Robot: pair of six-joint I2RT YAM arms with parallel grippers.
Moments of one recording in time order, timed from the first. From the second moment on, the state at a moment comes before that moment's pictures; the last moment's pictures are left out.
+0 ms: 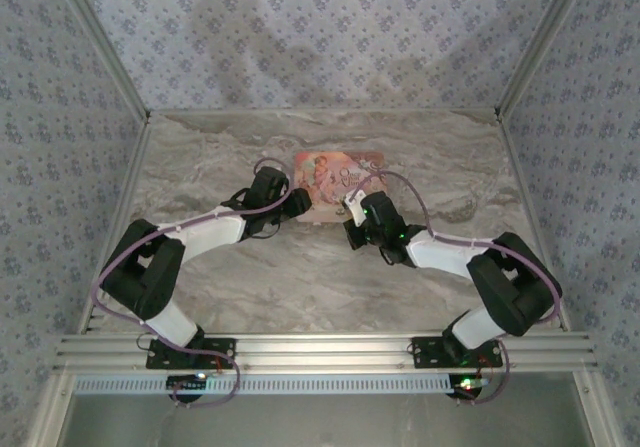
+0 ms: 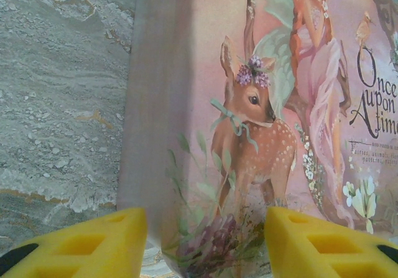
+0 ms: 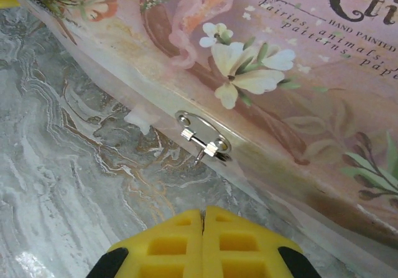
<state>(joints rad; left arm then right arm) -0.60 1.61 0.89 -0.02 0.06 -0.84 0.66 1.50 0.66 0.15 -0.02 0.03</state>
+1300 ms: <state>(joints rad) -0.60 1.05 0.64 -0.19 0.07 -0.86 0.45 0.78 0.59 -0.33 0.04 0.24</state>
